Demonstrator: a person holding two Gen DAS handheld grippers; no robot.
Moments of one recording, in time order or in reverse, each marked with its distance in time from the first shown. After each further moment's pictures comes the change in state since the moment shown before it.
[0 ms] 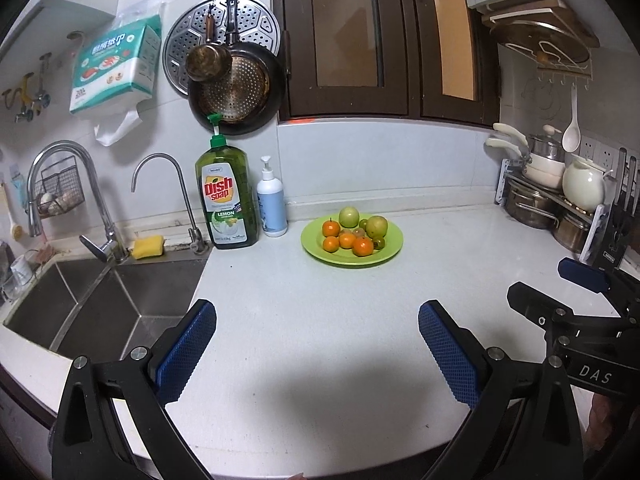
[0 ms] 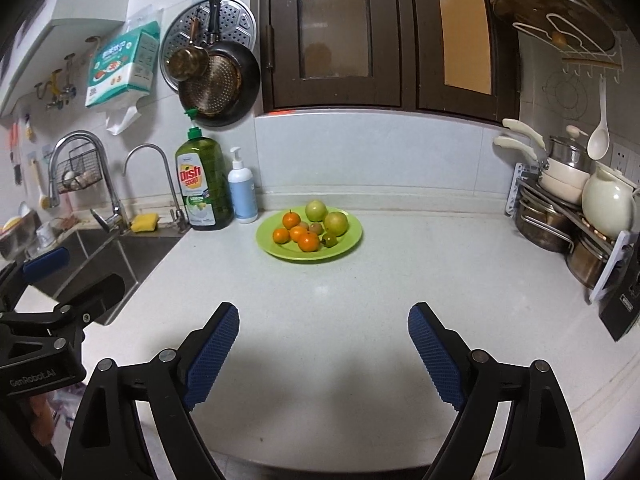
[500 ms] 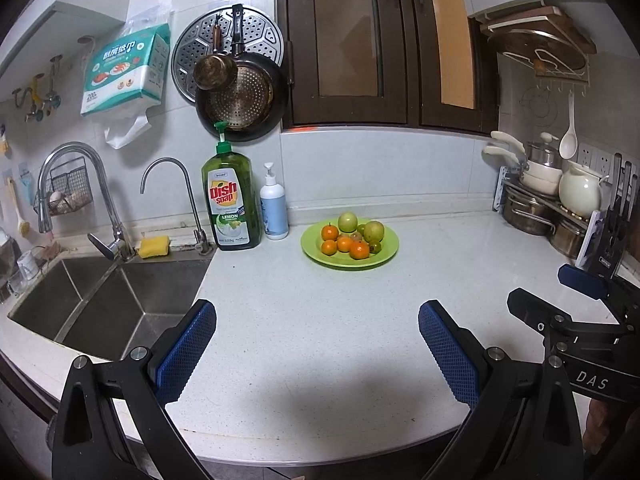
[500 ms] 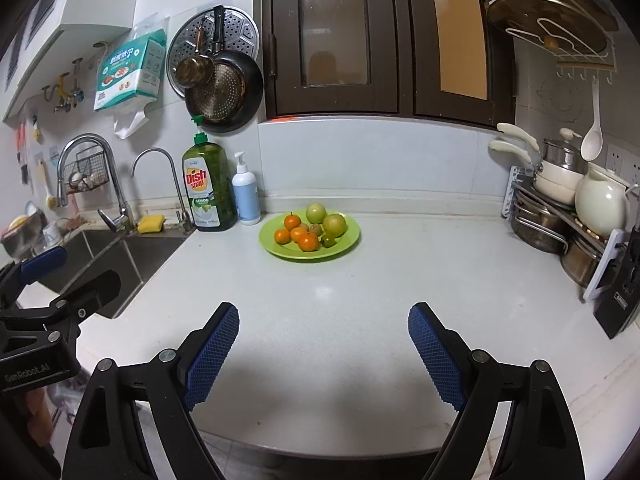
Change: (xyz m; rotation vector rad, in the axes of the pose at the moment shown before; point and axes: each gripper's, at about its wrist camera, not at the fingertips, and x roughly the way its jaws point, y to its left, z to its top) left arm -0.024 -0.011 -0.006 -0.017 -0.024 0.016; right arm -0.022 -0.009 -0.010 -0.005 -0.021 0.011
